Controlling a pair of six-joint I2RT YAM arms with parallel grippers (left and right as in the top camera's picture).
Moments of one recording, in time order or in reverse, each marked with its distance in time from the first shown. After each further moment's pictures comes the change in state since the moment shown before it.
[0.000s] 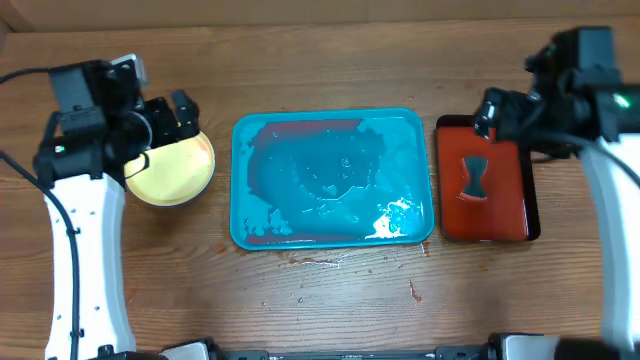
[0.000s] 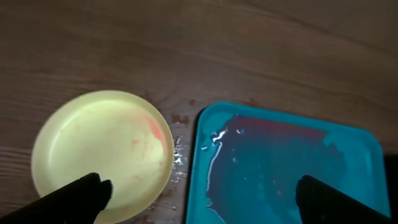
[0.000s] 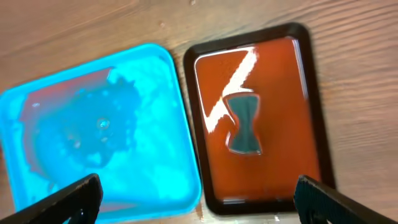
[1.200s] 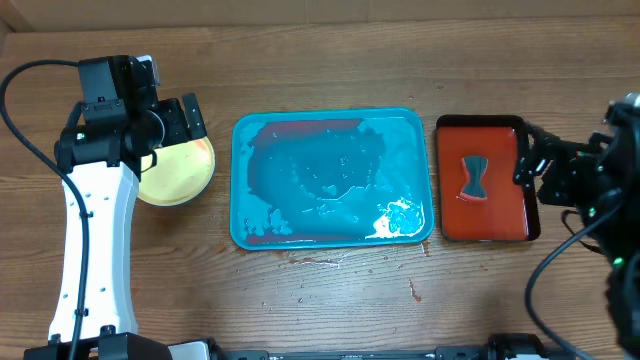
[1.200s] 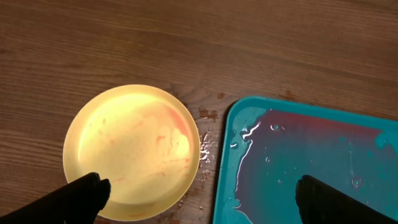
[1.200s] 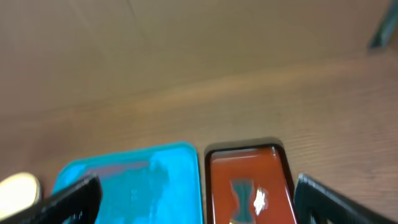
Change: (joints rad) left arm -0.053 0.047 -0.001 -0.001 -0.147 0.012; right arm 0.008 -0.605 -0.320 0.409 0.047 -0.040
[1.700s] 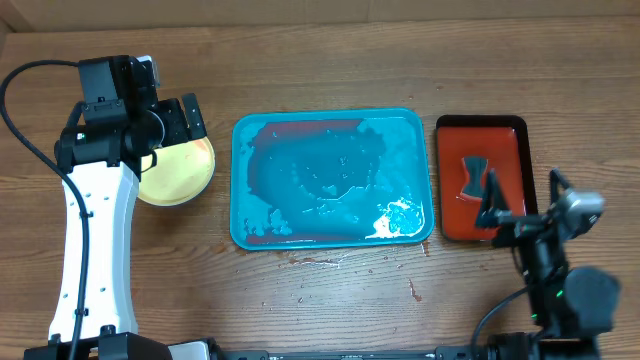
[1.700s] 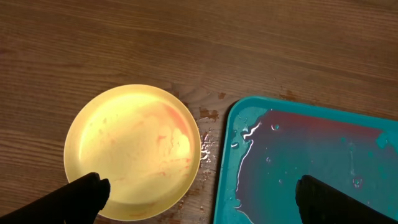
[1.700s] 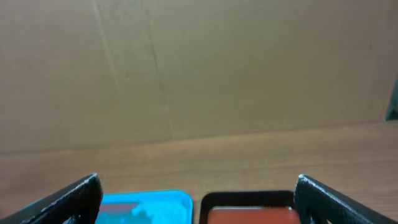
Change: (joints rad) left arm 0.000 0.000 0.000 0.000 -0.002 0.000; right arm 0.040 -0.610 -1.012 0.832 0.014 -0.061
